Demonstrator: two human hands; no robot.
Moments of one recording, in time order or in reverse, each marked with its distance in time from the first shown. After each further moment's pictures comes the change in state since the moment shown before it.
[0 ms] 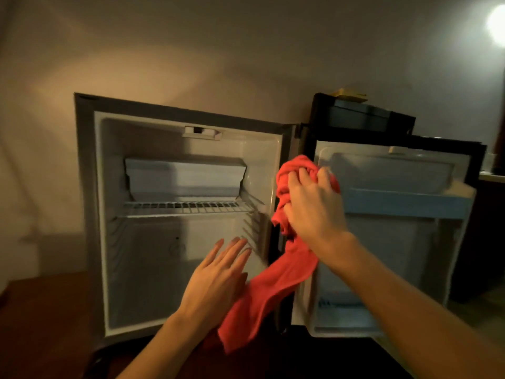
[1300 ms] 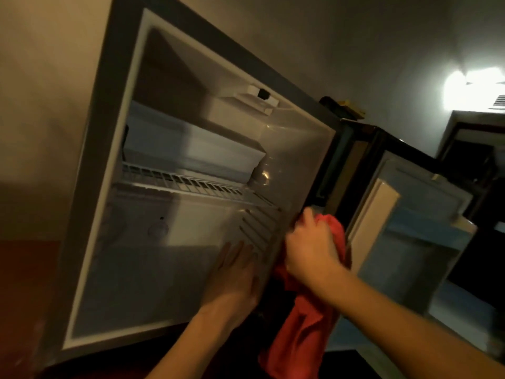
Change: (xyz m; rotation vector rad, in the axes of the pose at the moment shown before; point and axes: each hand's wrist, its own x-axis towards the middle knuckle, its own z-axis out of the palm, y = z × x) left_hand 0.010 -0.023 0.092 -0.391 0.010 -0.191; right_hand -0.020 -0.080 0.067 -0.474 -0.547 -0.313
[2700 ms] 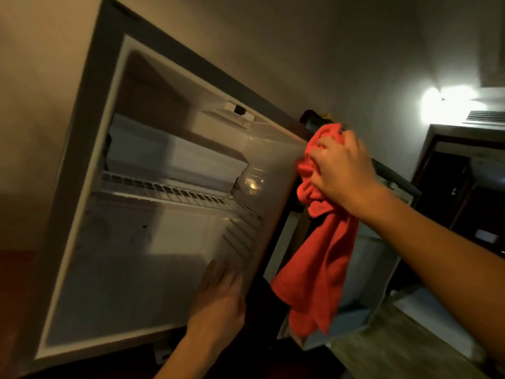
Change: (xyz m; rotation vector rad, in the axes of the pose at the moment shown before) left_hand -0.016 0.021 0.015 -0.015 0.018 -0.035; right_hand 0.049 0.140 -0.060 -0.019 0.458 0.161
